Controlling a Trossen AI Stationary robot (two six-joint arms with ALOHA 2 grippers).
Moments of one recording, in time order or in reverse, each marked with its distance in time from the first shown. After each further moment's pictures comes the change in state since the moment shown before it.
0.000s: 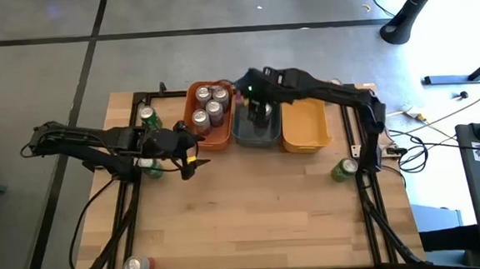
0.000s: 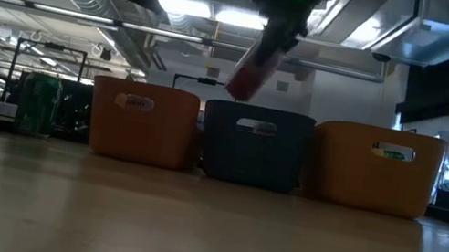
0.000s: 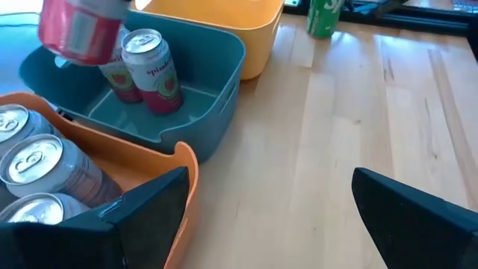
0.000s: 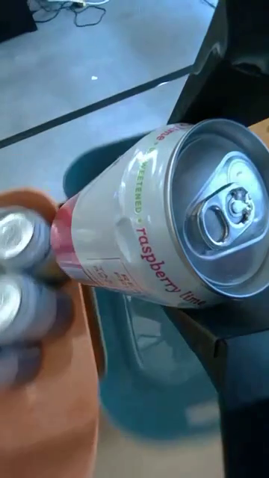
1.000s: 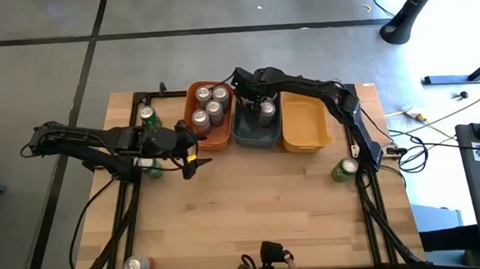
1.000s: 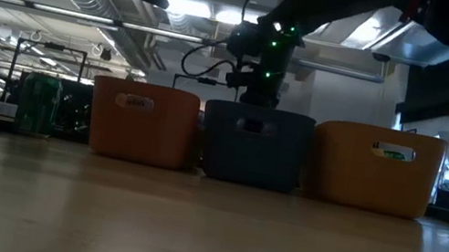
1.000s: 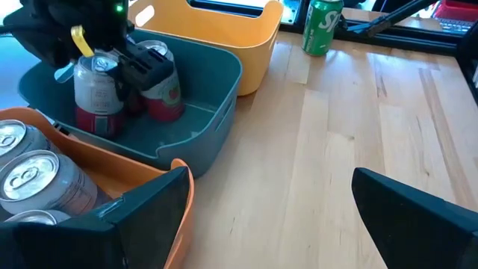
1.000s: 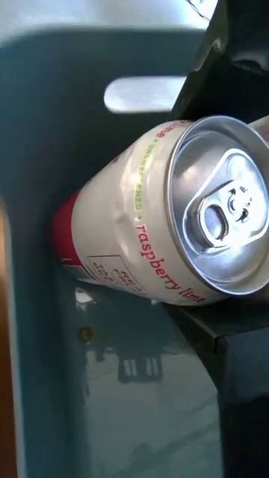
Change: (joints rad) left arm 0.000 0.001 0.000 0.054 -0.001 0.004; right arm -0.164 0.283 -0.001 0.081 -0.071 -0.175
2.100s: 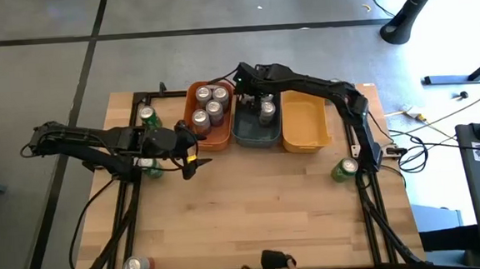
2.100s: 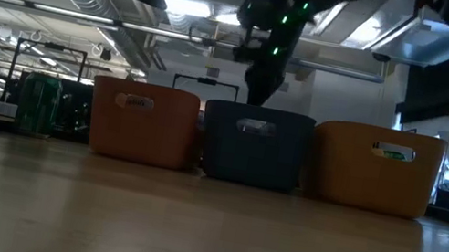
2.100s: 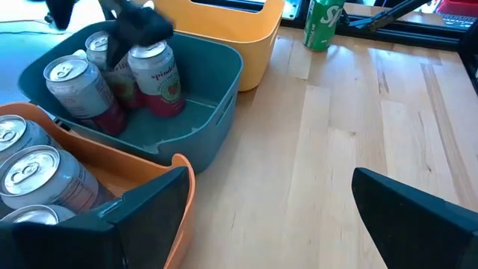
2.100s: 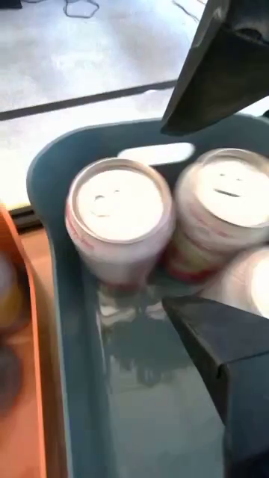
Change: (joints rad) left arm 0.000 0.000 0.000 -0.014 0.000 -0.005; right arm 0.047 -0.113 0.001 -0.009 0.030 -0.005
